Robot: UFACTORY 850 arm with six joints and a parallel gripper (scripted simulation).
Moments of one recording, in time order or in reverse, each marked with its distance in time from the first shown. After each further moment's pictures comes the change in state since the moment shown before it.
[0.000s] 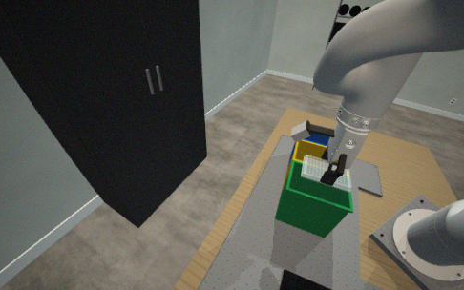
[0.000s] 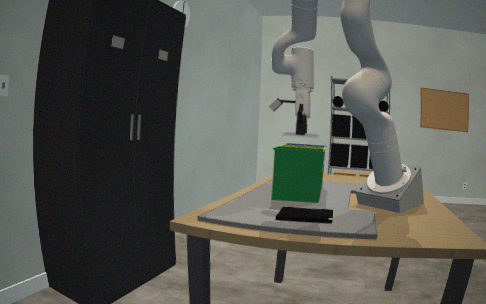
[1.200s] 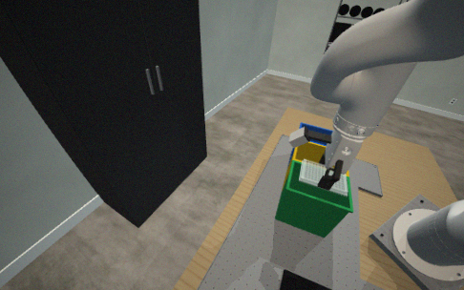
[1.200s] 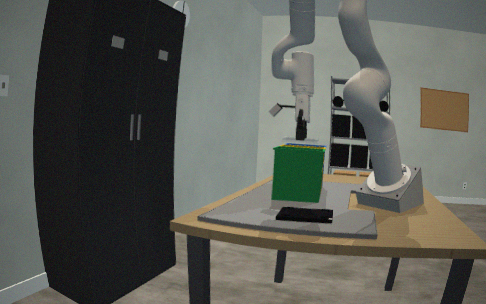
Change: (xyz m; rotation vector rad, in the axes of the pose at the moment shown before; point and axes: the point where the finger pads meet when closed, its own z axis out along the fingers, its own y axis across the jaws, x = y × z) arm 0.000 0.000 0.018 0.000 0.000 0.000
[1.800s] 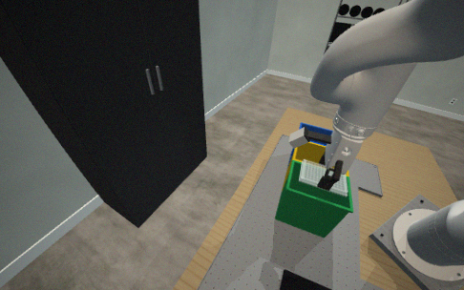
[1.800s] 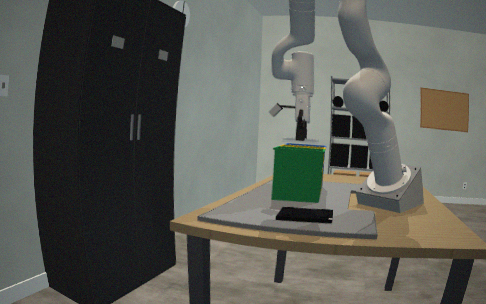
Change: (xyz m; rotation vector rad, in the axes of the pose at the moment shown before) arm 0.000 0.000 0.001 0.000 0.000 0.000
